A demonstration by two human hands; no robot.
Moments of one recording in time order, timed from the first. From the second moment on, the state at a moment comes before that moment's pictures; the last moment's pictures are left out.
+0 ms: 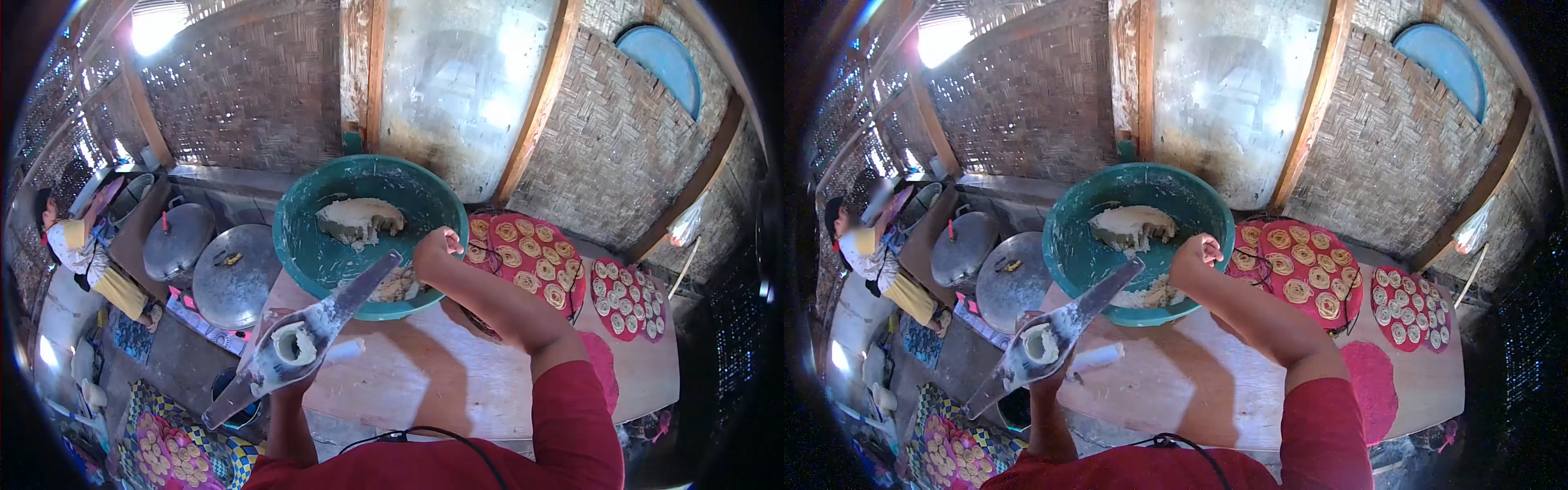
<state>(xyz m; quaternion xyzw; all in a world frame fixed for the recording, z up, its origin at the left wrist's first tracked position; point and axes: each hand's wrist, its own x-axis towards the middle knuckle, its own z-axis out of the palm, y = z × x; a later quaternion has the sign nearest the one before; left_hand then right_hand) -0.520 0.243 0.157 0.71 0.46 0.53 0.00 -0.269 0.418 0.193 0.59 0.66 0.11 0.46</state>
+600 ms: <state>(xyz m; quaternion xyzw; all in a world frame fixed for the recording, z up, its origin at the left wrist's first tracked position) -0.571 0.278 0.107 0.64 0.53 0.56 -0.01 -0.243 0.459 0.228 0.50 0.79 0.16 0.31</state>
